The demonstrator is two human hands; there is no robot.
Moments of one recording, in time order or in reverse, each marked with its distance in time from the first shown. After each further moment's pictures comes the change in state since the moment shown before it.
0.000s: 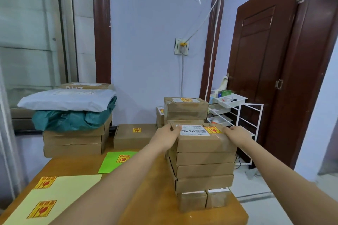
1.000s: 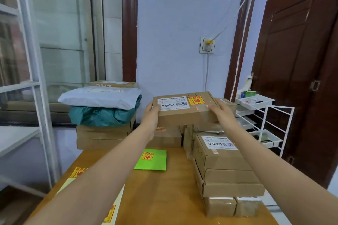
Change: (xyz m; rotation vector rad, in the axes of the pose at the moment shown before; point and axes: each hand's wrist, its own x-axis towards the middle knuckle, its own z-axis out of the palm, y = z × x) left_hand 0.000 -0.038 -0.101 -0.872 0.309 -0.164; right_hand -0.028 -0.127 0.055 0.703 -0.105 -0.363
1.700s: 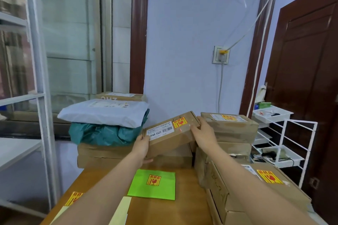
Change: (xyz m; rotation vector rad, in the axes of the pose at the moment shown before) left_hand 0.087 -0.050 -0.057 0.127 0.130 -0.199; right_hand 0.068 0.036 0.097 -0.317 -0.051 -0.033
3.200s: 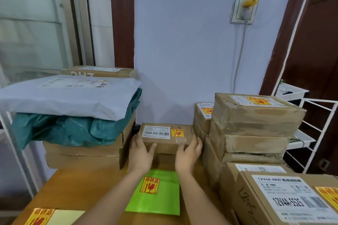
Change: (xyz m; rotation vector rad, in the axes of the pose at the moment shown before) left_hand 0.136 -0.103 0.020 0.679 0.220 0.359; right_hand 0.053 0.145 0.184 -0.014 0.423 0.240
